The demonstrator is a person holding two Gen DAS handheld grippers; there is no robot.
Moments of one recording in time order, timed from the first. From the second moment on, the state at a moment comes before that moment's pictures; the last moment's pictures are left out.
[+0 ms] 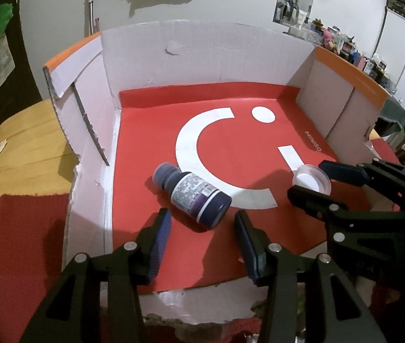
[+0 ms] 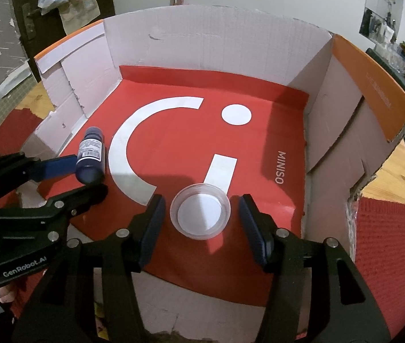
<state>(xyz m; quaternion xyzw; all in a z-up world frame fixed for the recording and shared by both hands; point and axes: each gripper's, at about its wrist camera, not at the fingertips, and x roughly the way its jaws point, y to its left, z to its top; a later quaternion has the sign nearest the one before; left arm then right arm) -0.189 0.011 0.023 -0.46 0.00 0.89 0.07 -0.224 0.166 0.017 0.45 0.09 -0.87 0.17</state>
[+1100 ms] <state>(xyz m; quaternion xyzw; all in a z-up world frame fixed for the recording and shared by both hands) -0.164 0.003 0.052 -0.41 -0.01 0.91 0.06 -0.192 0.176 0.049 0.40 0.05 -0.90 0.18</state>
